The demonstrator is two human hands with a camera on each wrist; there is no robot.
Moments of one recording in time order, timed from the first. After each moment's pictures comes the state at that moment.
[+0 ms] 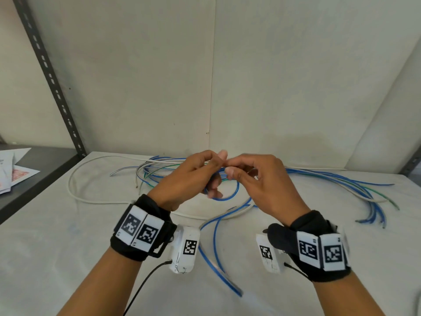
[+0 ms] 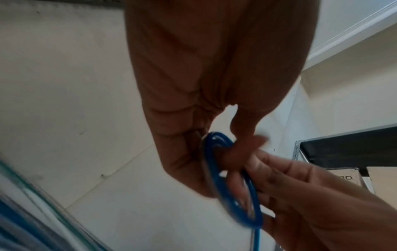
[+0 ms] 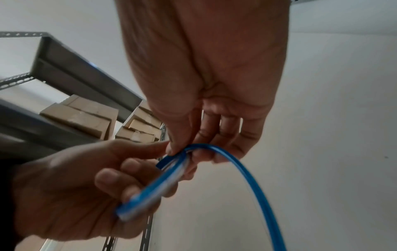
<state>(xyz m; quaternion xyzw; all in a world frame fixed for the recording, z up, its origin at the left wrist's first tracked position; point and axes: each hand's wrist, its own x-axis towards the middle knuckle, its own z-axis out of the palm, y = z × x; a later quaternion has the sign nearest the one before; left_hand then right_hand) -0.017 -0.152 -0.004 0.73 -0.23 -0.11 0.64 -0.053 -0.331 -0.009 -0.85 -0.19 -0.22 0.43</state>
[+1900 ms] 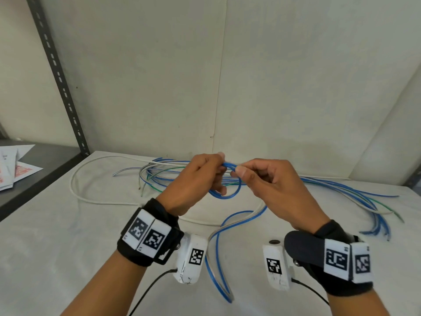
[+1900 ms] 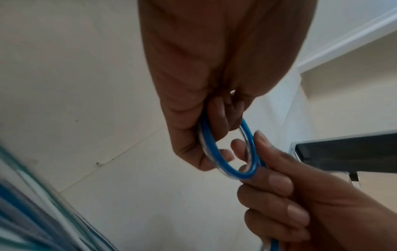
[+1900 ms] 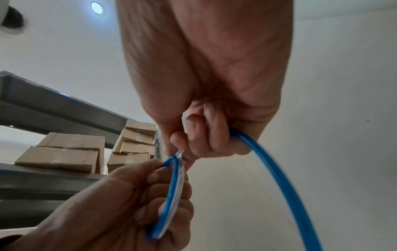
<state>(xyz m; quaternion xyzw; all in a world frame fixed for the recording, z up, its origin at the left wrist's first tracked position) -0.019 -0.158 -0.001 0.67 -0.23 -0.08 0.71 -0.060 -0.335 0.002 -0.82 -0.17 -0.15 0.53</state>
